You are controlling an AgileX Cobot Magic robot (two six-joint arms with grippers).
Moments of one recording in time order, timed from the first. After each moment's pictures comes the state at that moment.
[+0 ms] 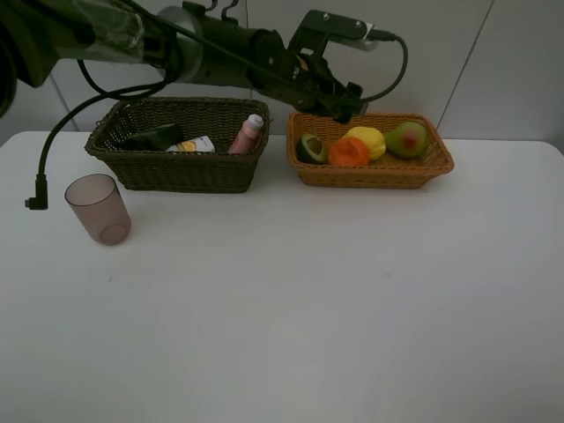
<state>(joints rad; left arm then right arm) -0.66 2.27 -1.76 -0.24 0.16 0.15 0.05 0.00 -0.52 0.01 1.04 -0.12</state>
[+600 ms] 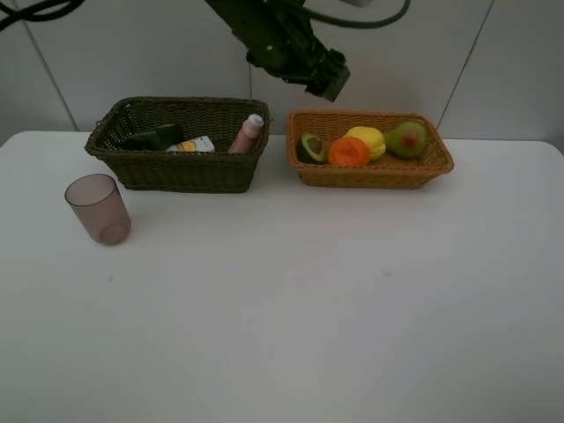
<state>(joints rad) -0.65 2.05 -1.76 -0.07 0.60 0.09 0.05 0.00 -0.52 0.01 1.04 -0.12</state>
